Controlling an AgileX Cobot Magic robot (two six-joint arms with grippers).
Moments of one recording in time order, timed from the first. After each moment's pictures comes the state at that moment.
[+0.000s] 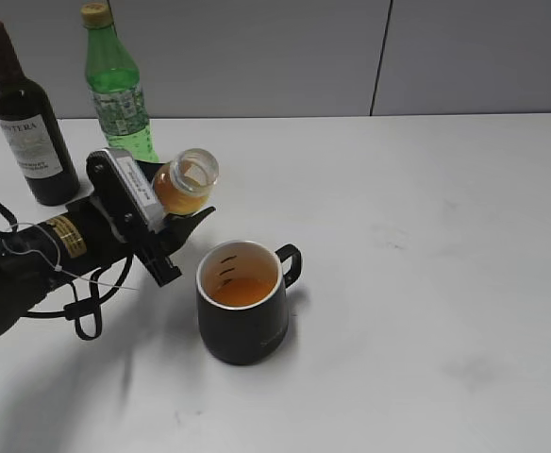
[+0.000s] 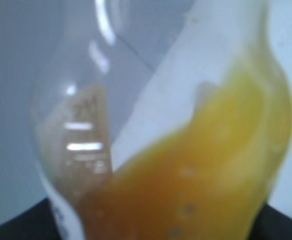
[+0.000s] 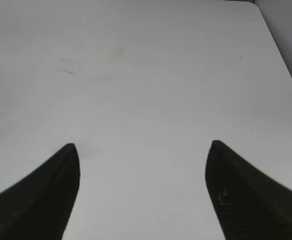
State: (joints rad) left arm -0.36 2.04 -0.64 0.32 -1.18 0.82; right arm 0.09 0.00 -0.41 0.02 0.94 0.01
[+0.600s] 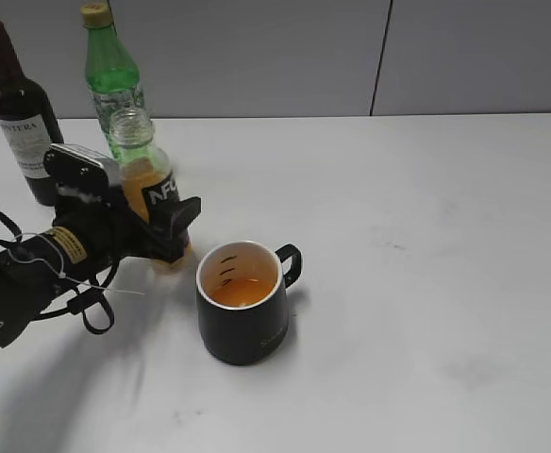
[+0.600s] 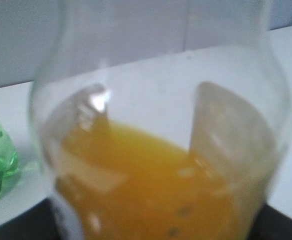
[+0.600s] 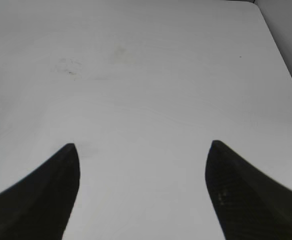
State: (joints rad) left arm -0.36 2.11 -0.64 0.19 -1.18 0.07; right arm 0.09 0.00 -0.41 0.02 0.94 0.01
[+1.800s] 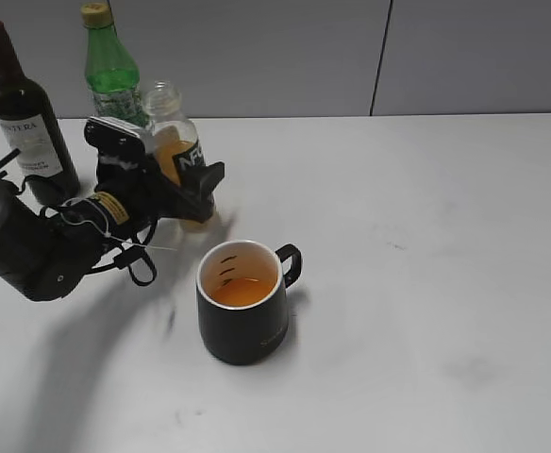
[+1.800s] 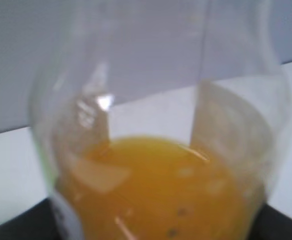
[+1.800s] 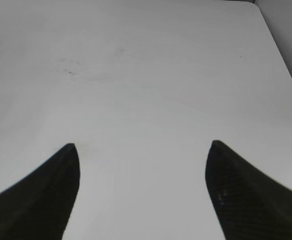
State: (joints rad) left arm -0.36 2.24 -0.92 0.19 -1.14 0.05; right arm 0.09 0.00 -0.41 0.02 0.94 0.01
